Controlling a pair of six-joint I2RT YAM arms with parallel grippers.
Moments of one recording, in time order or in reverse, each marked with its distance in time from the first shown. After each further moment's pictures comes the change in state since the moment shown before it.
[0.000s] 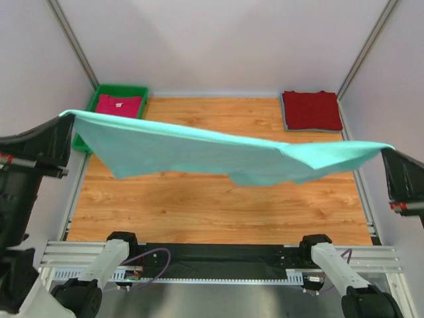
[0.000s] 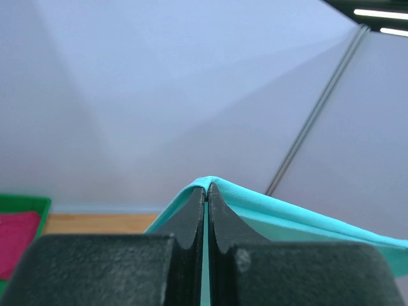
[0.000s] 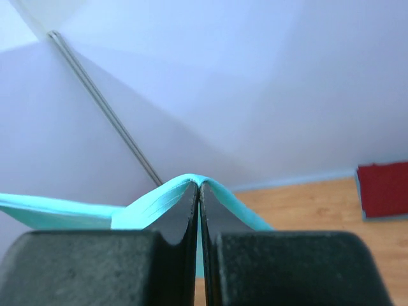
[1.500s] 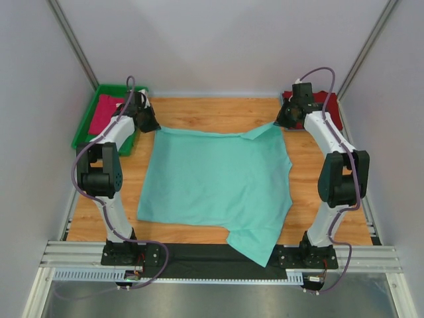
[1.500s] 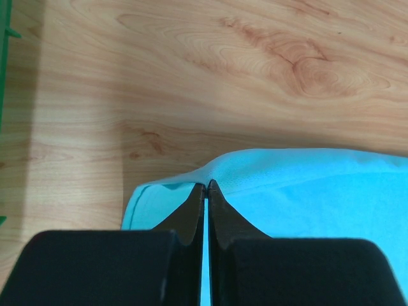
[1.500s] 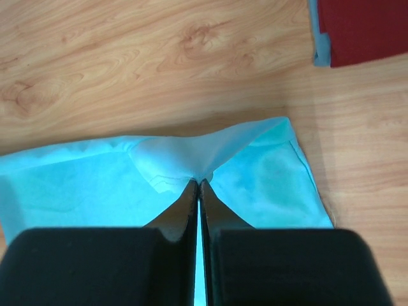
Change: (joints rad) left arm 0.026 1.041 -0.595 0.466 -0.002 0.131; right arm -0.003 0.995 -0.657 0.580 -0.005 -0.082
